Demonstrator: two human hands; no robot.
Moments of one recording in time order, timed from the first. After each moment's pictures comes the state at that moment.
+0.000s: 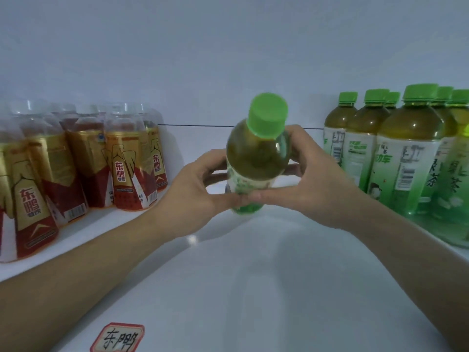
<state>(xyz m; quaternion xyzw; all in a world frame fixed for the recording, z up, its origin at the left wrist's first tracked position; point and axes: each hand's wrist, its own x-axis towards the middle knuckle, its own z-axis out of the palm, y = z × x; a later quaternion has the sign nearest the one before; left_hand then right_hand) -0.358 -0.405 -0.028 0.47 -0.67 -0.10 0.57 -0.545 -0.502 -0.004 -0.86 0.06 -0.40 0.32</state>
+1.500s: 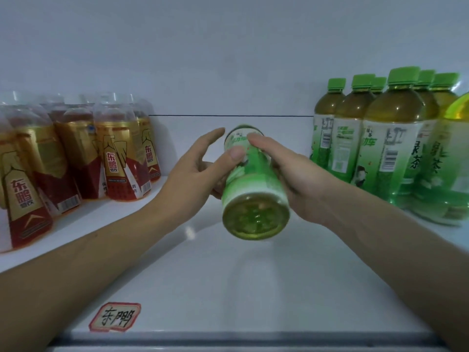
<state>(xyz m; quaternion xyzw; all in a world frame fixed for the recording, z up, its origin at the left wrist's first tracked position) -0.383 -0.398 -0.022 0.55 -0.56 -0.17 0.60 -0.526 -0.502 -0.013 -0.67 0.26 -0.30 0.63</state>
